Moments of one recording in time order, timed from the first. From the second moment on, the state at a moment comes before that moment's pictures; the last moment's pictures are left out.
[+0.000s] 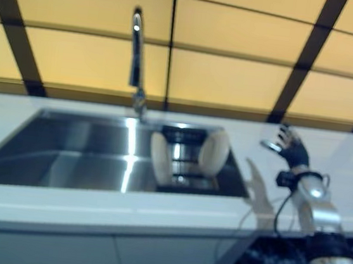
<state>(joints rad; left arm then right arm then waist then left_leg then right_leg) 0.00 0.30 -0.18 1.24 -0.18 0.22 -0.06 -0.60 -0.78 0.10 0.48 0.63 0.09 0.04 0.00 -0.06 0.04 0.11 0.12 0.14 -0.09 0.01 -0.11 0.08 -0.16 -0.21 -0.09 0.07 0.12</state>
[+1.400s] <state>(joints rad) 0.02 0.33 -0.21 1.24 -0.17 0.13 -0.10 -0.93 -0.82 0.26 0.80 0.60 0.34 0.07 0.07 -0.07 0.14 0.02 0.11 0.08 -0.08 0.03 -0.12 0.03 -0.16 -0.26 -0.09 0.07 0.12</state>
